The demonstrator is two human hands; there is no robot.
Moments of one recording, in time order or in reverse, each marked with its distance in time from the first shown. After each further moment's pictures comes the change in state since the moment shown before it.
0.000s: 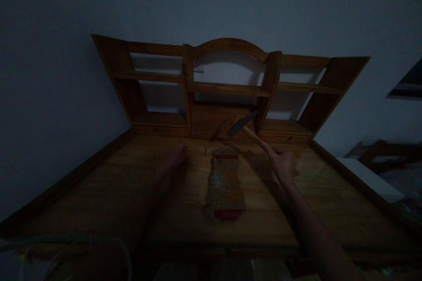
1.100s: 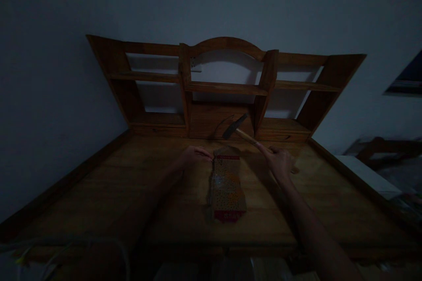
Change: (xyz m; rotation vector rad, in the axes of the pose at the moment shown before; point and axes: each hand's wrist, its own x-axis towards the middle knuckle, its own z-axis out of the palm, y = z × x) left_hand -0.024 0.072 0.021 -0.423 -0.356 0.299; right_hand -0.004 0.002 0.001 -0.070 0.037 -0.145
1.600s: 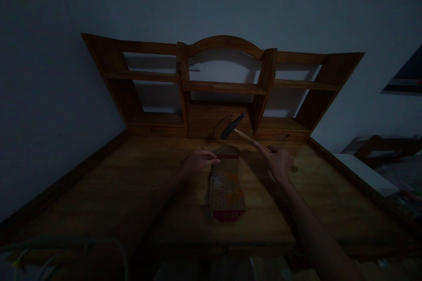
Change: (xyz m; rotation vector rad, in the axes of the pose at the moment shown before) left_hand -0.010 0.019 0.036 -0.025 0.108 0.049; right_hand 0.000 -0.001 0.003 -0.040 0.021 0.005
